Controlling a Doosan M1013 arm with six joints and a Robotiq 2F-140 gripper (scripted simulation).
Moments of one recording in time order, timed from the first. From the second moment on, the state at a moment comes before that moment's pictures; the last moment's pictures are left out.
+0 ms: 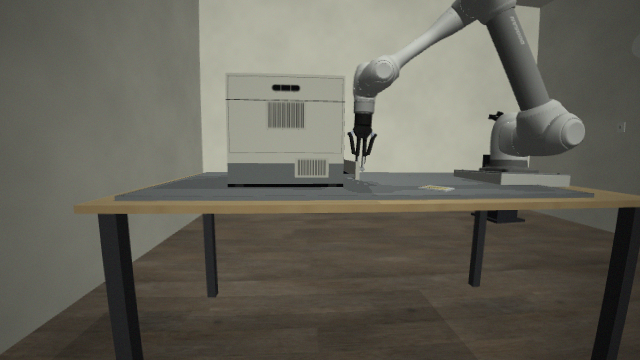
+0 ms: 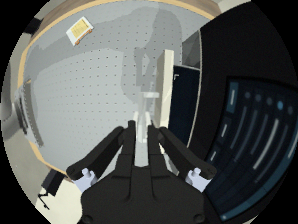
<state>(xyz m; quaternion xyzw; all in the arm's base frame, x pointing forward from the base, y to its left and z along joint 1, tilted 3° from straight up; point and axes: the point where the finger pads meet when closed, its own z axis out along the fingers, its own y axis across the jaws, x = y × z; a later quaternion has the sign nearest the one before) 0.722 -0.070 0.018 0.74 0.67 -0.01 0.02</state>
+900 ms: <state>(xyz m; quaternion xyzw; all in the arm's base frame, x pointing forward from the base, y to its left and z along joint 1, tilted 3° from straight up) 0.689 -0.066 0.019 0.74 0.67 -0.01 0.02</state>
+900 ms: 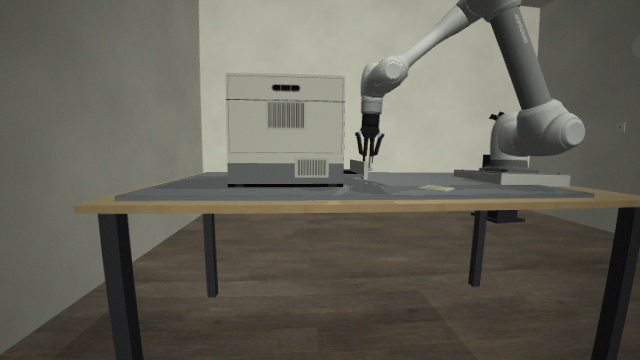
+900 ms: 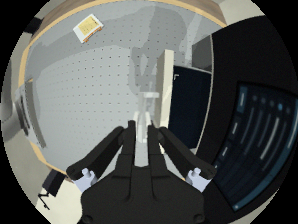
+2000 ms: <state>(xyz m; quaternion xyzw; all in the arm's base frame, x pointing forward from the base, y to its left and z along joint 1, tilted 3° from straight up) 0.652 -0.063 0.019 0.74 0.67 -0.02 0.02</state>
